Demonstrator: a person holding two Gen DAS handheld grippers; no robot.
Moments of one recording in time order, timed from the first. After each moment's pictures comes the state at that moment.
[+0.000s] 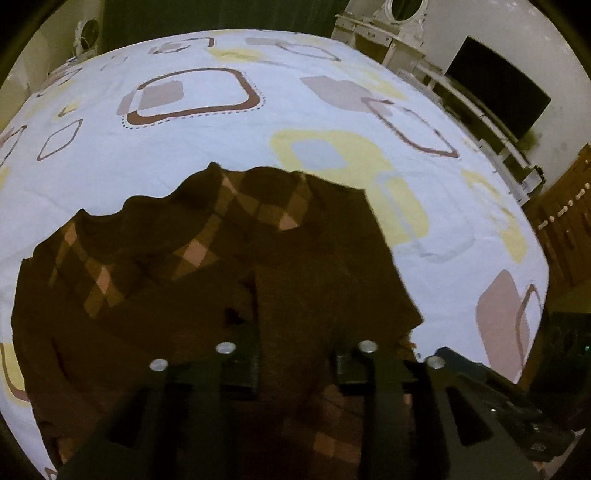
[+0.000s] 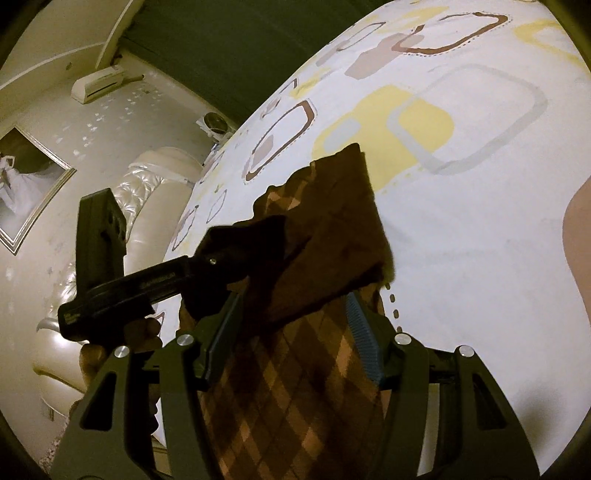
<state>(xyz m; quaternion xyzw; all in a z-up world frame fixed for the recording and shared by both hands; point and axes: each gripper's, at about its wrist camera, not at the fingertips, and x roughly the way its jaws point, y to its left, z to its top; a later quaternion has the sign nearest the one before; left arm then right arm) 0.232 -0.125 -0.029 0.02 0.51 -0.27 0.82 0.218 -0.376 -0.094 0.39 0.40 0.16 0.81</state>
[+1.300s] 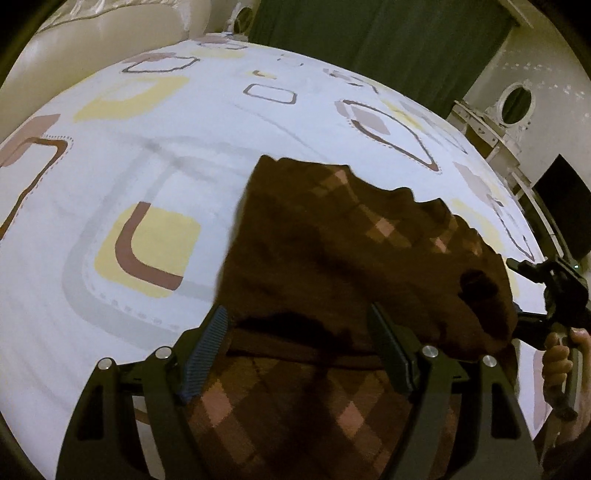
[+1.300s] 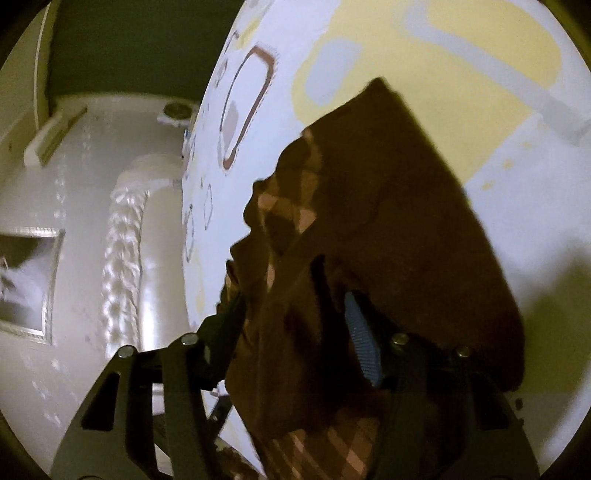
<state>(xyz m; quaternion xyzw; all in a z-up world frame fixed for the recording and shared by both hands) 0.184 0.100 -0.061 -0.13 0.46 -0.07 0.88 0.345 -0.344 -0.137 0.52 0.51 0.15 0.67</state>
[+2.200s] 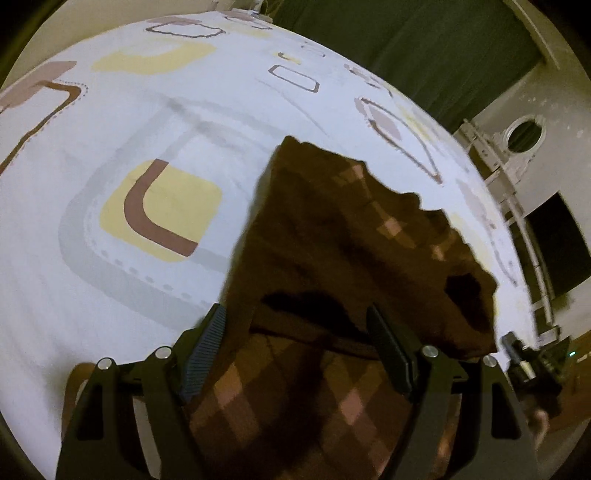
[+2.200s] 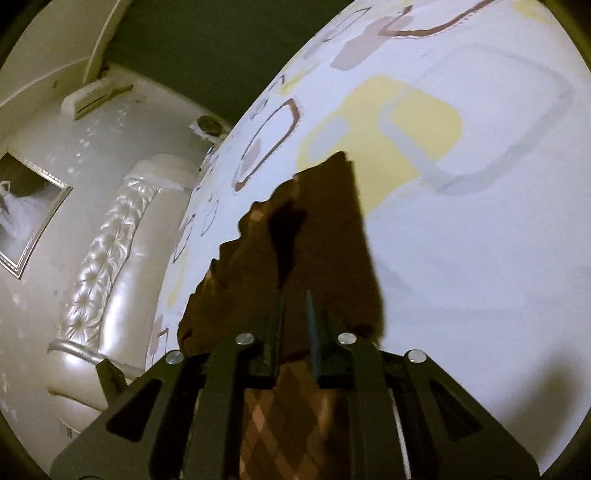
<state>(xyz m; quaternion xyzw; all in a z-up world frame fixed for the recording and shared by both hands) 0.176 0.126 -0.064 -0.22 0.48 -0.08 0.85 0.262 -0.394 -0.119 0.42 0.41 0.15 0.79</state>
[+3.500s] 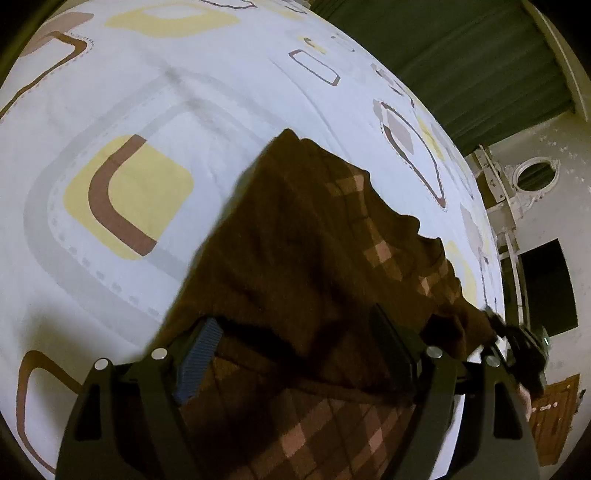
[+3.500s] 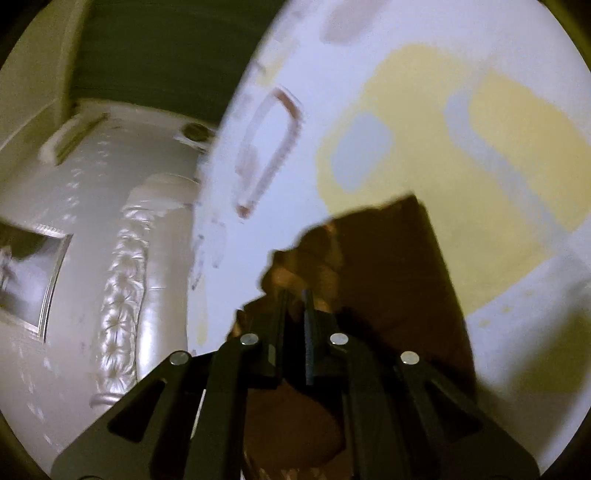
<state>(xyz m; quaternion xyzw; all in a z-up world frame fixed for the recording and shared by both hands) 0.206 0.118 -0.070 -0.30 0.50 -0.05 0.81 0.367 -0.380 -0.114 0.50 0.43 0.16 0.74</state>
